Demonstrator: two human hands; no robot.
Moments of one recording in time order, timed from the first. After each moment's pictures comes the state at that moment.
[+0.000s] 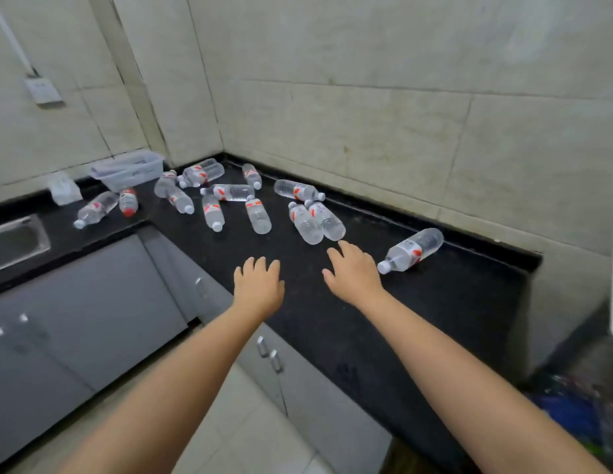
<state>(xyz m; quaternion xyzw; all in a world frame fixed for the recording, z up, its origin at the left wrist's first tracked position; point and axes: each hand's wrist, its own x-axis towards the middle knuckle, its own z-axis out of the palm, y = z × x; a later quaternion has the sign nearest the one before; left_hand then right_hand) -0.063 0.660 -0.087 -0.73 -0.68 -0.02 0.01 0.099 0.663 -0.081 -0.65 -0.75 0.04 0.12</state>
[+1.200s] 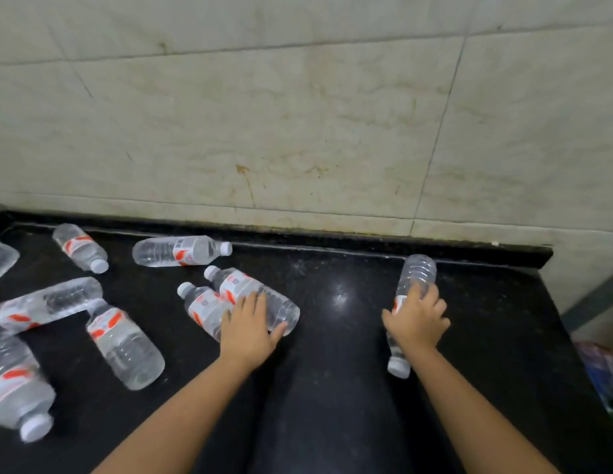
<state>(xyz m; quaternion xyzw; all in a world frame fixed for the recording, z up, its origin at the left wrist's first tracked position) 0.021 1.036 -0.187 -0.87 -0.48 0.05 -0.07 0.225 0.912 -0.204 -0.95 -0.23 0.12 0.18</state>
